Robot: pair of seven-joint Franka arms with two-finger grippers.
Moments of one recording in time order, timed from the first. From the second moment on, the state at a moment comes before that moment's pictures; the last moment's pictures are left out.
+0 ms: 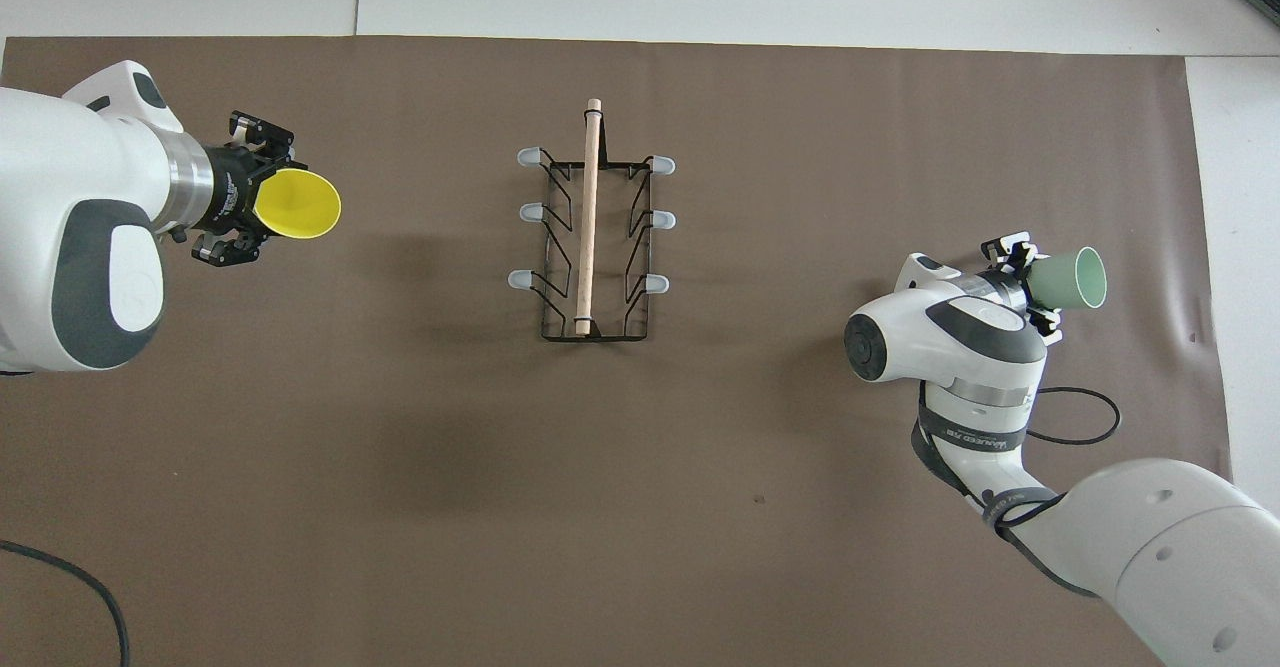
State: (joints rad) left arm -0.11 0.17 -0.03 -1.85 -0.06 2.27 -1.24; right arm 0.13 0.44 0.00 -2.09 -1.45 2.03 -0.60
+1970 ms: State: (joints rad) left arm -0.70 0.21 -0.04 -1.89 0.98 2.06 -2.01; right arm 0.14 0.10 0.09 -1.79 0.27 2.20 -0.81
